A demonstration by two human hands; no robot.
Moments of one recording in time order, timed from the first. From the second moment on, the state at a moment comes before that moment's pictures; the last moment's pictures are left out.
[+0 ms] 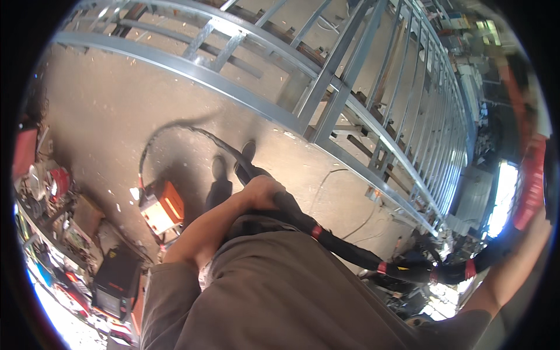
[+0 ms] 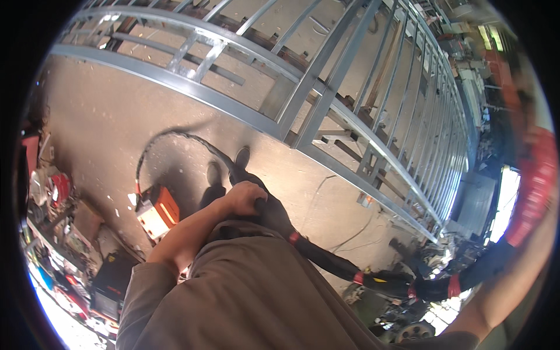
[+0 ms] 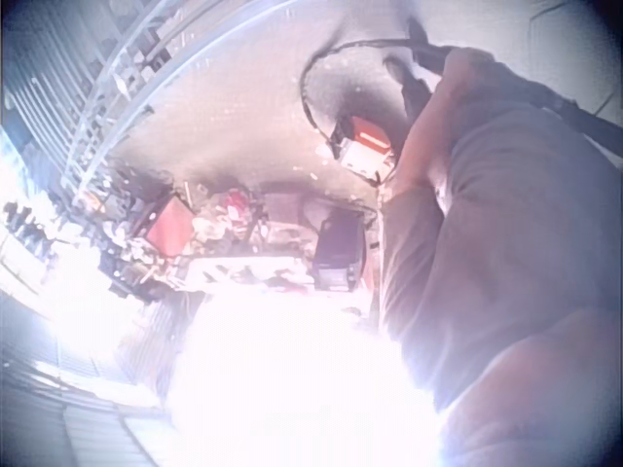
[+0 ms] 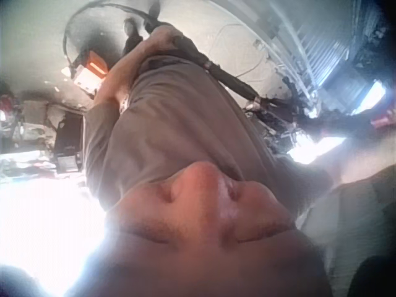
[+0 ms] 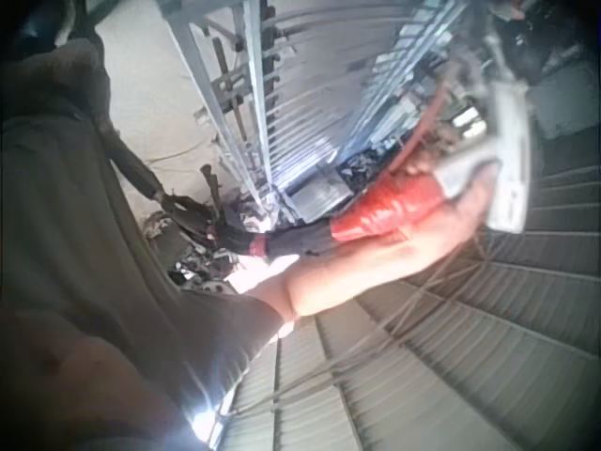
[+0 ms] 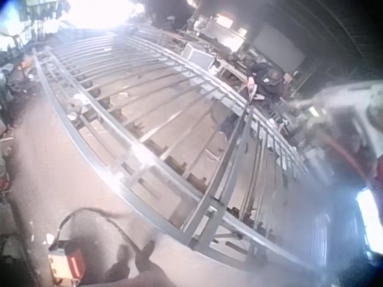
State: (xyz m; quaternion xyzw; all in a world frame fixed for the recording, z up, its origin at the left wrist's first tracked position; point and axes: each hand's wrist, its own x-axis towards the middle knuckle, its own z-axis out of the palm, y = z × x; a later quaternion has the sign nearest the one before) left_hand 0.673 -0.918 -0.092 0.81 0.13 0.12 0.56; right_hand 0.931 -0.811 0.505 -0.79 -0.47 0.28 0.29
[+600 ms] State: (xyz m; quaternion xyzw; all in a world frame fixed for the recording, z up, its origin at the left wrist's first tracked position) left_hand 0.705 -0.934 0.006 0.78 0.22 0.22 0.54; right_hand 0.944 -0.713 0.193 -0.67 -0.58 0.32 -0.35
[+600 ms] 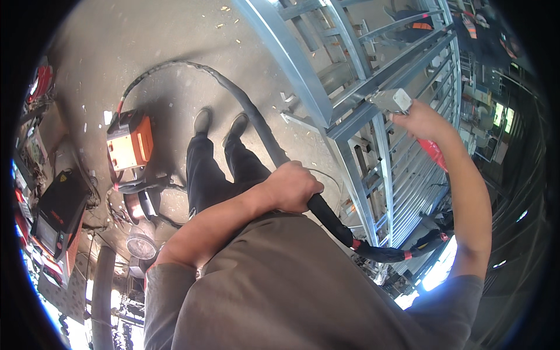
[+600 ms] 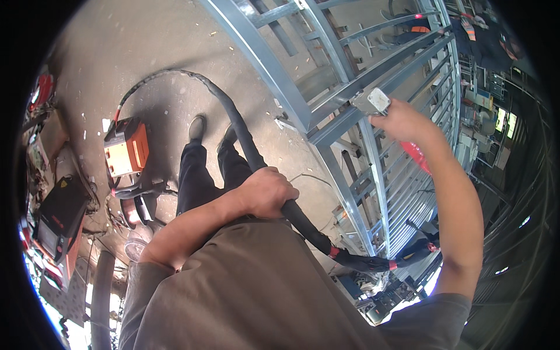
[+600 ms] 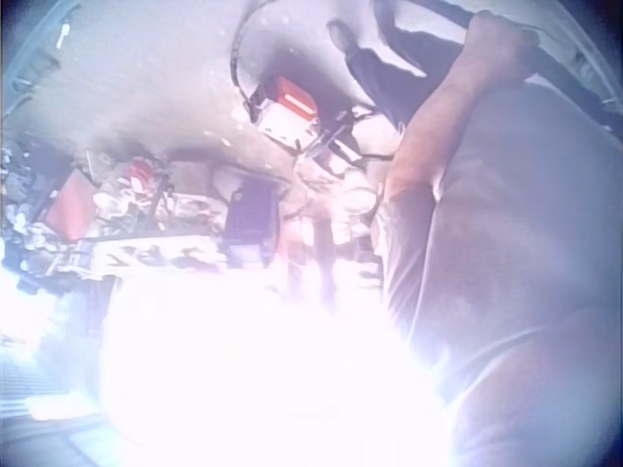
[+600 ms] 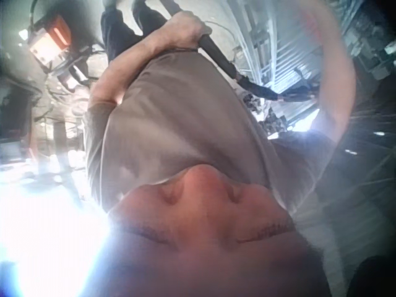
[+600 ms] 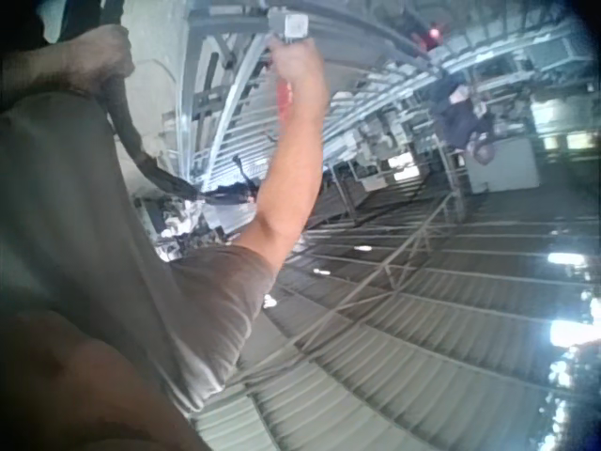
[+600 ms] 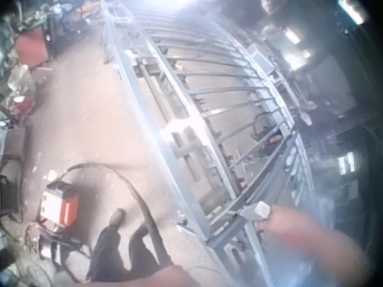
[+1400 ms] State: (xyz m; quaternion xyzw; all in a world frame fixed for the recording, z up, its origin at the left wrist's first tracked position) left_hand 0.685 -0.946 0.005 0.74 0.23 0.25 0.57; right_hand 0.883 -0.705 0.165 -0.61 -0.57 0.23 -0.50
